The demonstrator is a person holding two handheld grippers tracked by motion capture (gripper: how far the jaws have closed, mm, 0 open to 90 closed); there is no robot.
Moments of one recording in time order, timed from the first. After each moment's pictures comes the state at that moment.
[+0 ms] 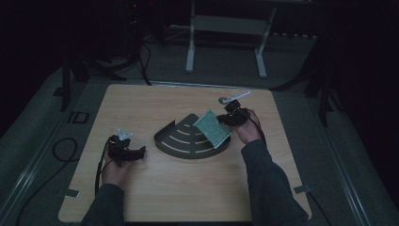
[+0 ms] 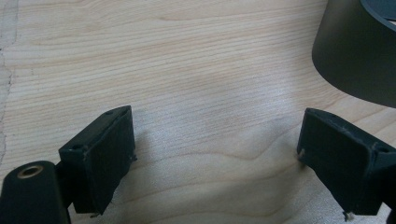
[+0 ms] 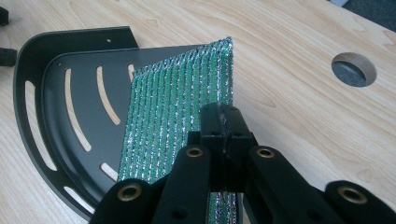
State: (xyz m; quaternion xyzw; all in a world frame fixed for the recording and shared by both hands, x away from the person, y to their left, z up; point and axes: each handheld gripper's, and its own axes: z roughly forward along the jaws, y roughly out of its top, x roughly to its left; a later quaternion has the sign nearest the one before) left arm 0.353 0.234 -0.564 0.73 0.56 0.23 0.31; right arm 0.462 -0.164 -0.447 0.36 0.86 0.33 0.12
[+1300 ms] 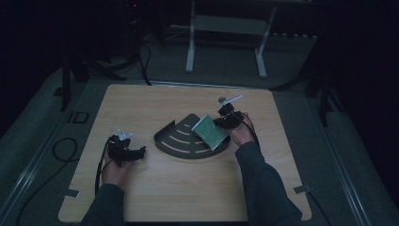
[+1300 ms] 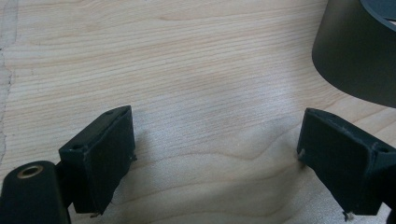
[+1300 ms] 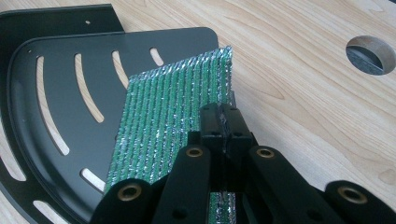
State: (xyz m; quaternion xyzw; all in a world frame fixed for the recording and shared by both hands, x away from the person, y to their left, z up) left arm 0.353 0.234 -0.564 0.73 0.56 0.23 0.30; right arm 0.468 -0.149 -0.471 0.37 0.87 0.30 0.13
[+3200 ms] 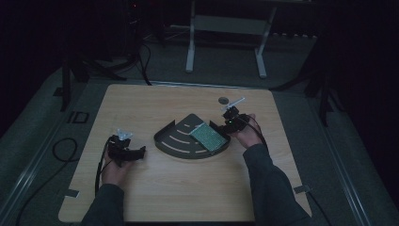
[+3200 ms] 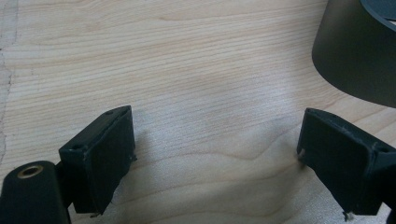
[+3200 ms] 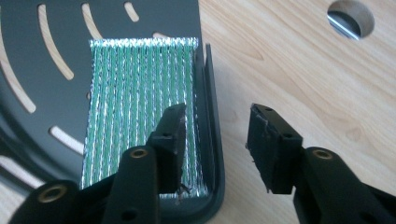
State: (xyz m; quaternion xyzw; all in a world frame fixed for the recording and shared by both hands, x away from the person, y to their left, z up) left arm 0.353 0.234 -0.564 0.73 0.56 0.23 0.31; right arm 0.462 -0.168 -0.474 0.37 0.89 0.25 0.14
